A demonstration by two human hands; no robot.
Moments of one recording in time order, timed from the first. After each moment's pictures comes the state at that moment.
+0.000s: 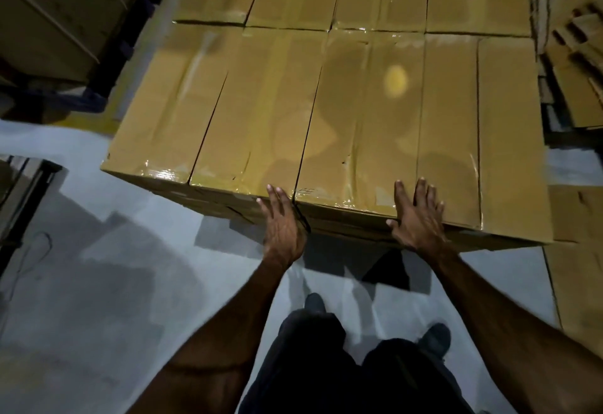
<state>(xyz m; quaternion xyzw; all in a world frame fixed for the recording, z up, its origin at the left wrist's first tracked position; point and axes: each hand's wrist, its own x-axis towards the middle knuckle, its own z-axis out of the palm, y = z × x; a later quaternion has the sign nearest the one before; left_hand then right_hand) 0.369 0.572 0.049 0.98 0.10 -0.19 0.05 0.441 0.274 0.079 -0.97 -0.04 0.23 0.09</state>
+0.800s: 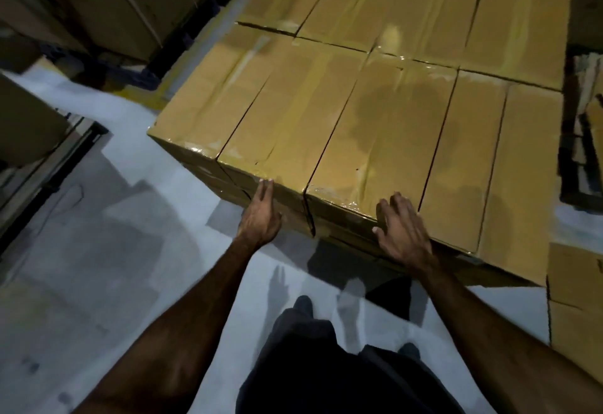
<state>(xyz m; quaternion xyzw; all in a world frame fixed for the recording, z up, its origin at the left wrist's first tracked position) 0.328 0.624 0.085 0.95 0.14 -0.06 0.26 0.432 0.283 0.104 -0.95 -0.20 0.20 0.12</state>
